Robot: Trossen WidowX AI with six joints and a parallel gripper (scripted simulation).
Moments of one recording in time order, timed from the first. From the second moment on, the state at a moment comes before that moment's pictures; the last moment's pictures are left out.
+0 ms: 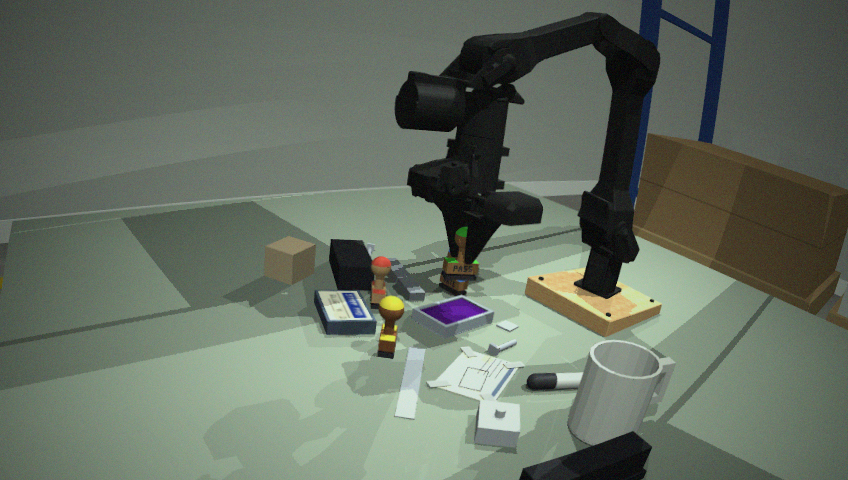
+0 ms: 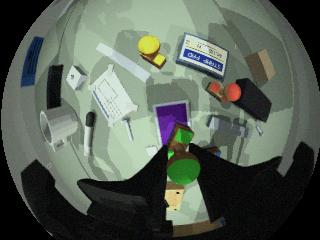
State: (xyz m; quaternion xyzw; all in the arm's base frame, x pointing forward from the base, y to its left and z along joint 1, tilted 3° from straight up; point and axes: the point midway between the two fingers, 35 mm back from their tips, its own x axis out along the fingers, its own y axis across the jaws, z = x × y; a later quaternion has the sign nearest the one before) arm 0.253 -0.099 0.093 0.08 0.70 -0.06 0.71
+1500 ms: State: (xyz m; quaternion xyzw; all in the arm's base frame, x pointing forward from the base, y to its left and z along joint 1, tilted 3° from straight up) arm 0.253 -0.099 0.063 0.08 0.70 -0.06 0.71
